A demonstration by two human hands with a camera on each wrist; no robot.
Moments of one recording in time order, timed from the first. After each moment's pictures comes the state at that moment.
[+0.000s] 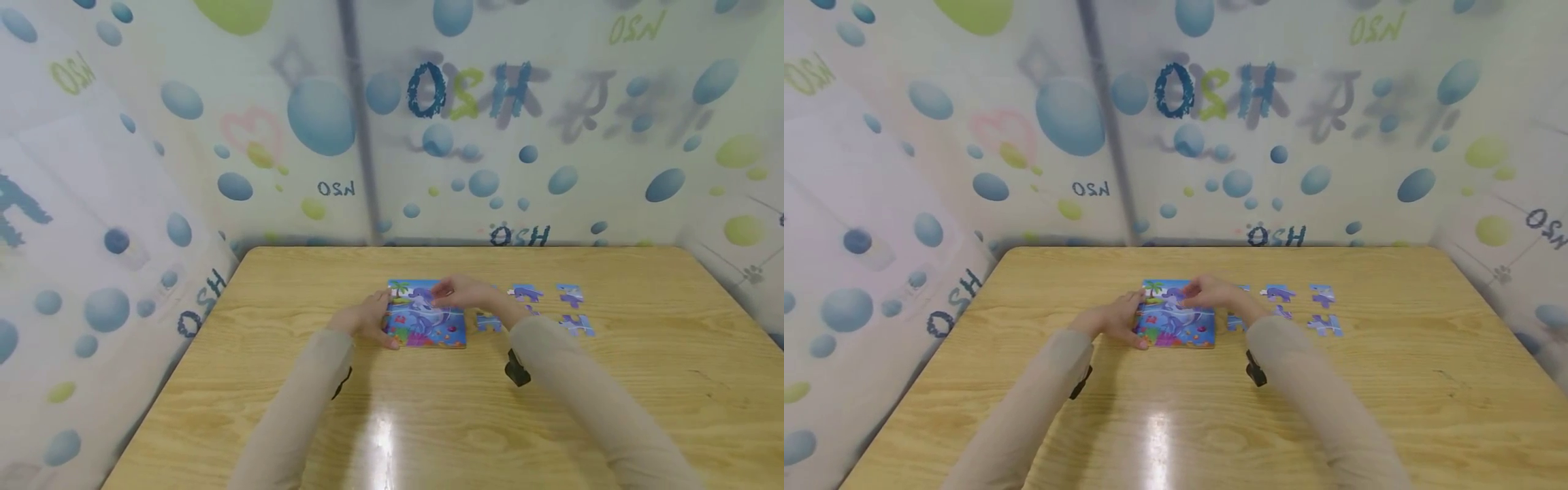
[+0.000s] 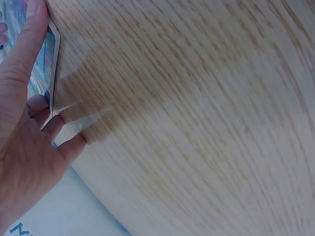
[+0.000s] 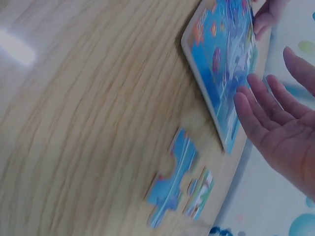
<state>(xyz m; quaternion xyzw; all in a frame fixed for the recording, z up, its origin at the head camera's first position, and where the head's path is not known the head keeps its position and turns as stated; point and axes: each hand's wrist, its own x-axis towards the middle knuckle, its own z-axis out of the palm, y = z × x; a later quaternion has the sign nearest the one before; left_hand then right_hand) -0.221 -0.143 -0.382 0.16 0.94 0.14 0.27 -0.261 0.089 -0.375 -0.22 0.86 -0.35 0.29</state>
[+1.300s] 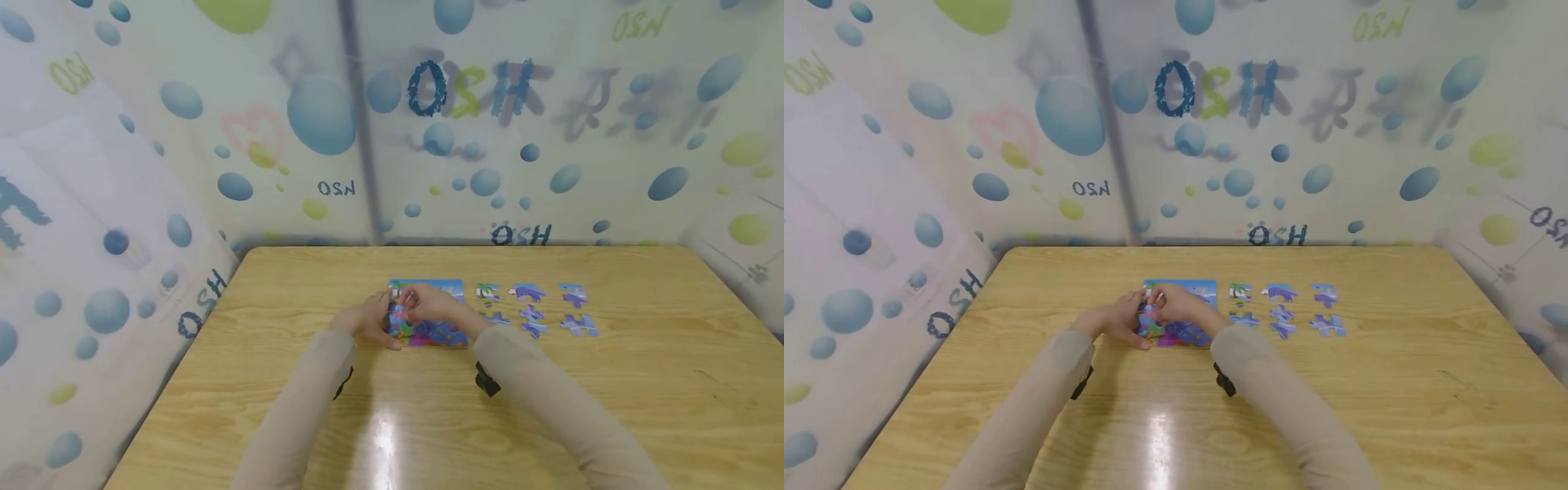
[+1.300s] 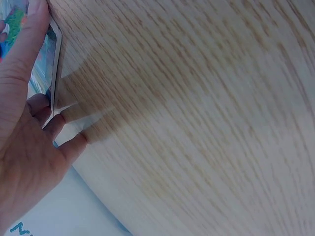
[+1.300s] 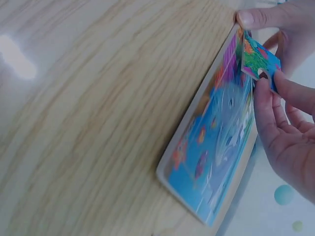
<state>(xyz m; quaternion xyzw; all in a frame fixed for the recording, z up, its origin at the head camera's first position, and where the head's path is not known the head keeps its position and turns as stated) -0.225 -0.144 -0.382 0.17 0.94 0.13 0.28 -0.244 0.027 -0.379 -0.23 0.85 -0.40 0.27</state>
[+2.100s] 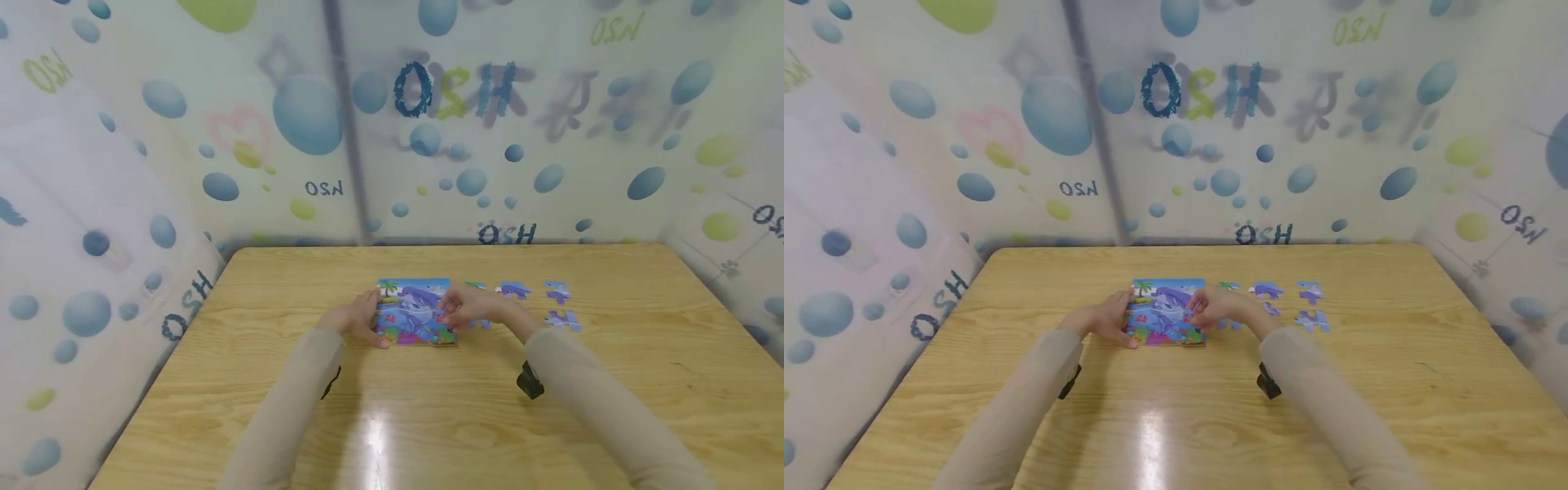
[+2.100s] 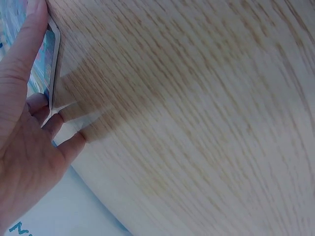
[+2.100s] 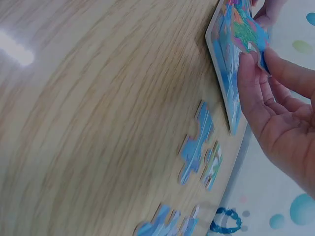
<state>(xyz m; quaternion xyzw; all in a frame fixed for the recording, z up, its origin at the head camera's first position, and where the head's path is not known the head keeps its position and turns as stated) -0.224 -0.144 -0.381 0.16 0.93 0.15 0.28 -0.237 0.120 -0.371 -0.24 0.83 -0.39 0.33</state>
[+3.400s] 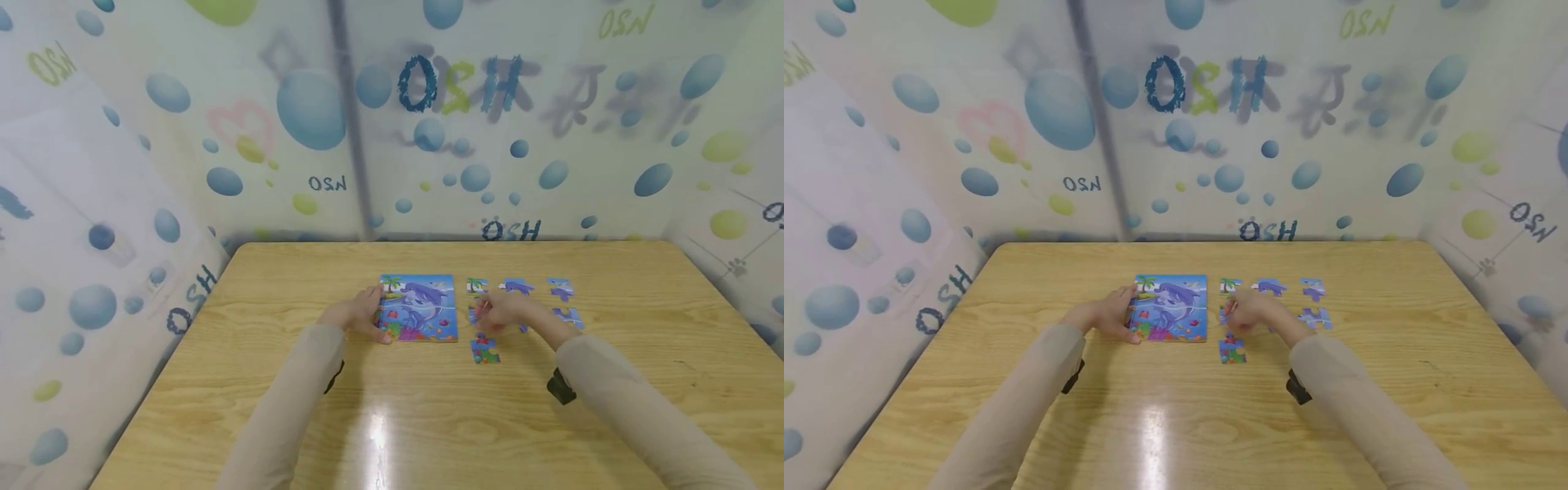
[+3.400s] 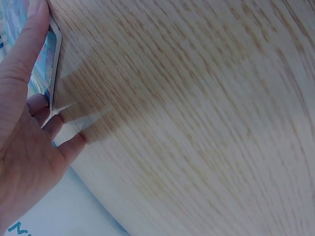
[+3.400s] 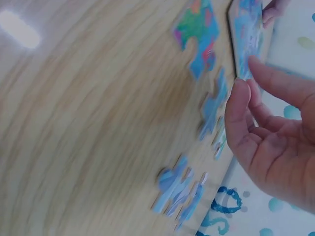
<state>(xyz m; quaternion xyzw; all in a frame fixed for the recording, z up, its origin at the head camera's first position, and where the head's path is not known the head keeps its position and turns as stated) -0.227 -0.145 -0.384 0.17 0.93 0.15 0.29 -0.226 0.152 -0.370 -0.14 0.87 -0.32 0.34</state>
